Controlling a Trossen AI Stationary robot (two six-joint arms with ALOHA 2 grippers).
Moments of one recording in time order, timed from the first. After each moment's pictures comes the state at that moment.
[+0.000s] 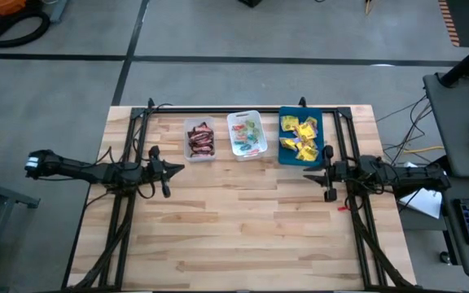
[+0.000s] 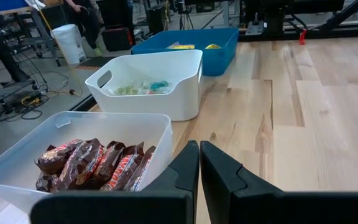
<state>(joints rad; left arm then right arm) -0.14 0.33 0.02 0.05 -0.51 0.01 0.00 0.02 0.01 0.02 0.00 -0.12</state>
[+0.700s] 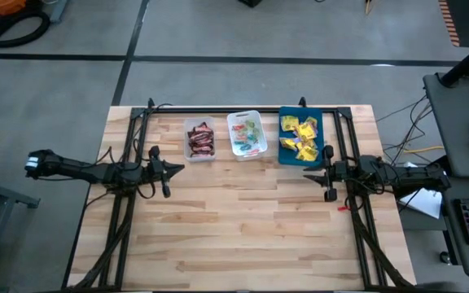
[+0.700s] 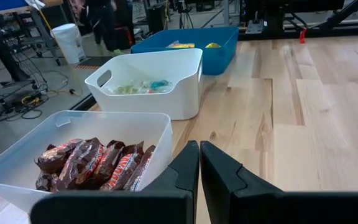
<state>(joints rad) -0.14 0.33 0.02 0.05 -0.51 0.01 0.00 0.02 0.01 0.03 0.00 -0.12</state>
